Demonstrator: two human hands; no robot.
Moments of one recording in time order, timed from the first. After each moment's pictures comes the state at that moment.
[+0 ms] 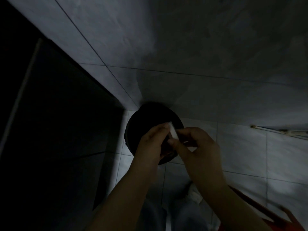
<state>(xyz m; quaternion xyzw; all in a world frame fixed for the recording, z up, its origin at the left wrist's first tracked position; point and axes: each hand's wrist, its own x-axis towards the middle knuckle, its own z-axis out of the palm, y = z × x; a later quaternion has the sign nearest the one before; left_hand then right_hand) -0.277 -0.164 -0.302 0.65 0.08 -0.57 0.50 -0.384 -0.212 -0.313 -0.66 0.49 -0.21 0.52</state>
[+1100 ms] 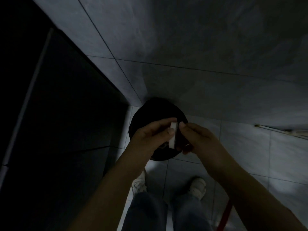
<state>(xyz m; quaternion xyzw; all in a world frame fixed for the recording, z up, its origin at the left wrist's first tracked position) -0.244 -0.139 -0.293 0.63 -0.12 -0.59 0.49 -0.367 -0.231 -0.299 -0.48 0.49 -0.03 0.73</state>
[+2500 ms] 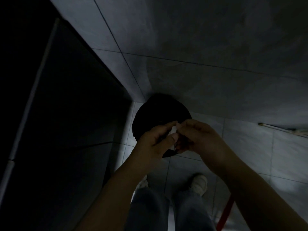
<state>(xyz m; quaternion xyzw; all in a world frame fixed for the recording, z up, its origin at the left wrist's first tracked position) -0.247 -0.124 -0.307 0.66 -0.20 -0.57 0.45 -0.355 -0.229 -0.301 -0.45 0.43 -0.02 0.78</state>
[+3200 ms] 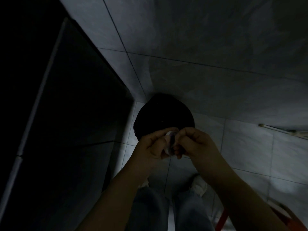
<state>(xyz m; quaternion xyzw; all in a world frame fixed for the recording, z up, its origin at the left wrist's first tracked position) -0.247 -0.105 -0.323 0.62 -0.11 -0.58 0.53 -0.356 -0.200 -0.315 -0.50 0.43 -0.09 0.75</state>
